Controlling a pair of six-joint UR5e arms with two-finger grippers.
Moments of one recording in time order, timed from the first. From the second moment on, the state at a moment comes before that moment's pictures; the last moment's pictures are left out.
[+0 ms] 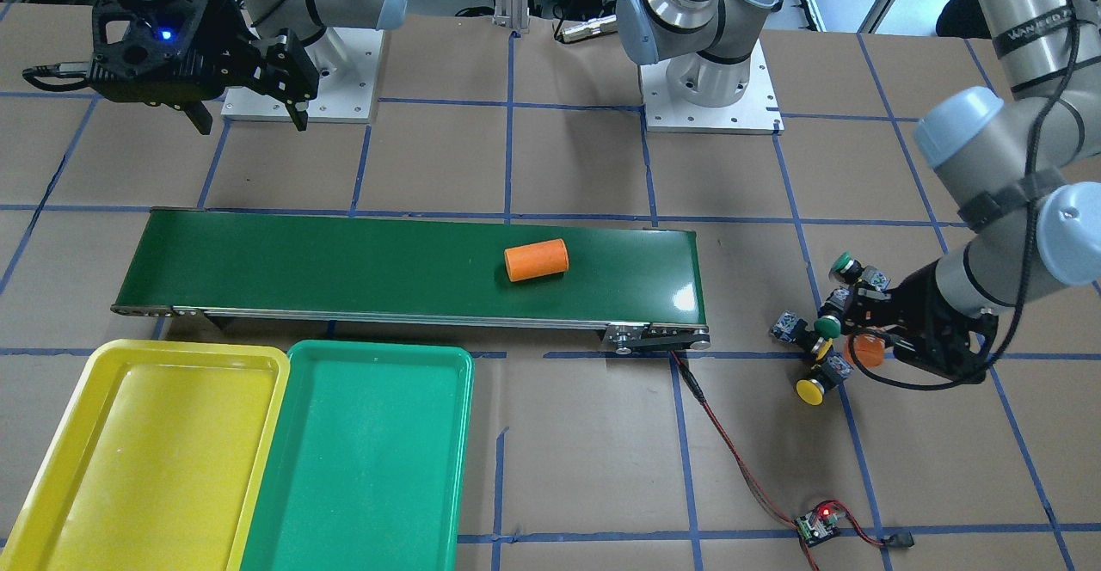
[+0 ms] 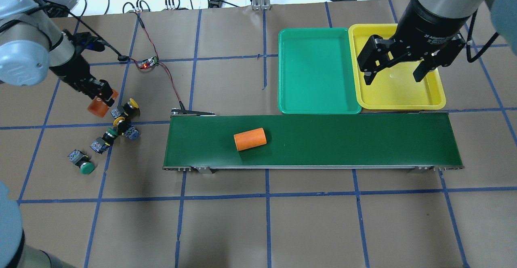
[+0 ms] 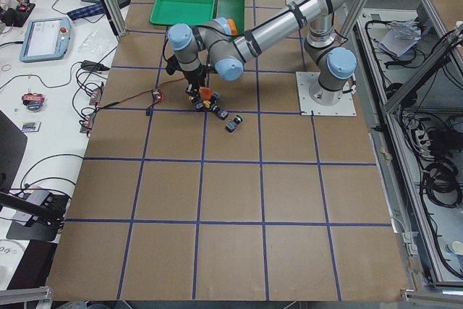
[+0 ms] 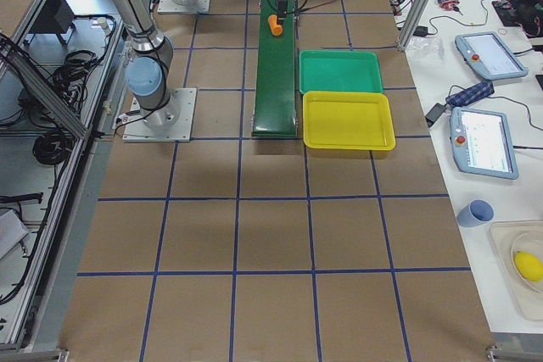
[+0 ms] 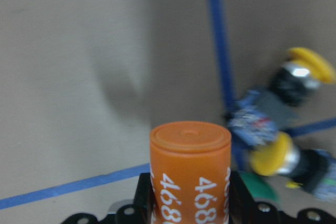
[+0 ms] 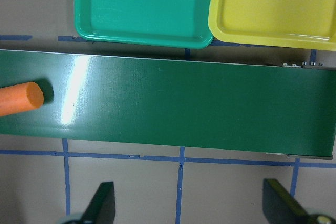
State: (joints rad) left arm -1.26 -1.88 -1.67 -1.30 1.57 0.78; right arm 1.55 -1.64 1.58 -1.46 -1.53 -0.07
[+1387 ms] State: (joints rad) left arm -1.69 -1.68 -1.99 -1.13 1.57 1.31; right arm 1.55 -1.65 1.58 -1.47 -1.53 -0.07
